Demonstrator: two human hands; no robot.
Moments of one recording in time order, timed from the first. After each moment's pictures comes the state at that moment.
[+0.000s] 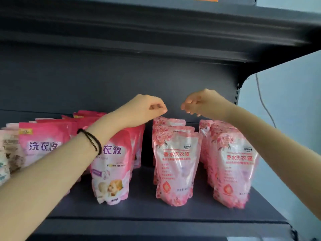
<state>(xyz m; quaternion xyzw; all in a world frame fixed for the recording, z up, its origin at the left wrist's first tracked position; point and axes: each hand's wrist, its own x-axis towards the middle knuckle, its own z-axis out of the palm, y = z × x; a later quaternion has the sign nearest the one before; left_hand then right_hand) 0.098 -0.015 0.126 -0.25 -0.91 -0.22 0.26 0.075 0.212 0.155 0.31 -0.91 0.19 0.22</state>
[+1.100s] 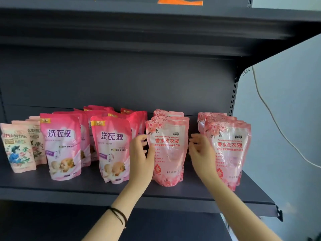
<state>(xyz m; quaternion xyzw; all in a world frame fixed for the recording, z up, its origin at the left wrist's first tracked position) 0.142 0.048 -0.049 -0.07 -0.73 -0.49 0.47 0.105 0.219 -0.032 0.15 -0.74 0.57 0.31</state>
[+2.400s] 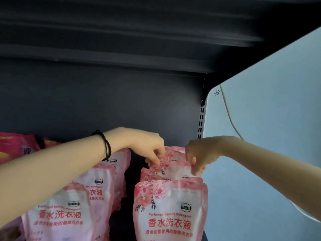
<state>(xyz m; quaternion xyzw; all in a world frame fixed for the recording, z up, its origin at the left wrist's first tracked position) -0.084 0.192 0.141 -0.33 -0.94 0.04 -0.03 -0.096 0.397 0.140 0.36 -0.92 -0.15 -0.07</state>
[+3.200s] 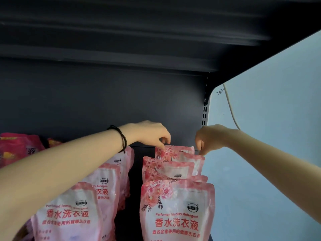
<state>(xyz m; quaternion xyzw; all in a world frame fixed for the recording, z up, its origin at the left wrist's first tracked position) -0.118 0.188 0.148 -0.30 -0.94 0.14 0.10 -0.119 0.411 0.155 0.25 -0.95 -0.20 0.05</state>
